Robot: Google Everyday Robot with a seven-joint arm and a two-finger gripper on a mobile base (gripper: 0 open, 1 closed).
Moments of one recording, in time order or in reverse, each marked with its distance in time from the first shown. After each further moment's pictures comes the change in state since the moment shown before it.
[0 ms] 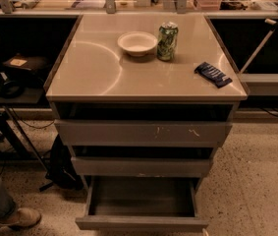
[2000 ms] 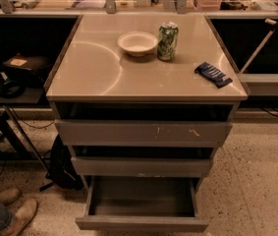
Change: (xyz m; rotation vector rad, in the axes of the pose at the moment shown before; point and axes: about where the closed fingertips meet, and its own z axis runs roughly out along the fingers) arm 0.053 -0.022 0.001 0.230 0.282 -0.329
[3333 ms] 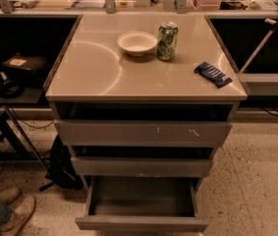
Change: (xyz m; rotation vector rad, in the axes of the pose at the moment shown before) arm 0.096 0.042 0.095 -0.332 0.300 -0.032
